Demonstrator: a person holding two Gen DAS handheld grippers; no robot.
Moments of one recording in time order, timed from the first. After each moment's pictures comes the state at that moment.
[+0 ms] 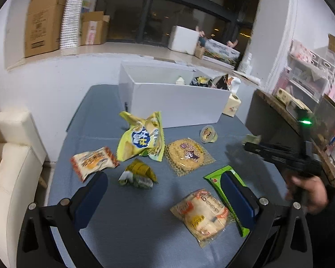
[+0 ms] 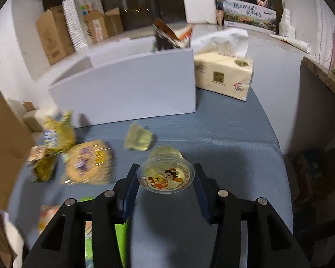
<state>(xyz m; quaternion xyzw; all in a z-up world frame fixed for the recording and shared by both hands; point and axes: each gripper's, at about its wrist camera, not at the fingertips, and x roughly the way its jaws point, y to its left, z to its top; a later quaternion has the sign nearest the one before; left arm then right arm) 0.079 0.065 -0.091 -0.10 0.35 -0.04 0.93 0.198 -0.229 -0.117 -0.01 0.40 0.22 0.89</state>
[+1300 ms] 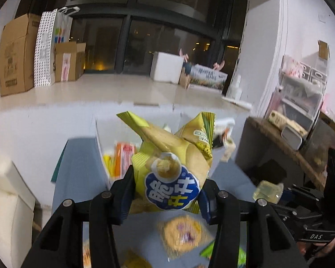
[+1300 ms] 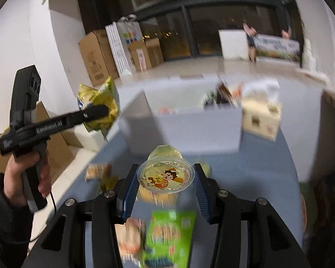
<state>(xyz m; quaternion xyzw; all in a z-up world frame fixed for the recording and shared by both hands) 0.202 0.072 -0.005 -0.08 0.27 -0.08 0.95 0.187 -0.185 -0.035 0.02 0.31 0.32 0.90</state>
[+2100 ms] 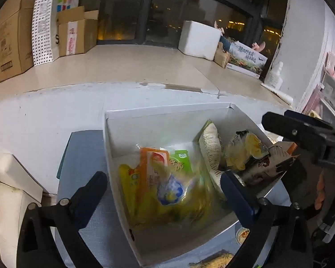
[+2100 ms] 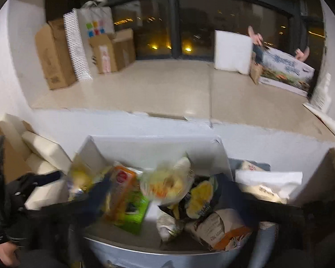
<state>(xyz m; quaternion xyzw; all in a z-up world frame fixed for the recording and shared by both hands) 0.342 0.110 -0.059 -0.09 0.37 -0.02 0.92 0.393 -0.097 -0.005 -0.06 0.36 0.21 0.91</state>
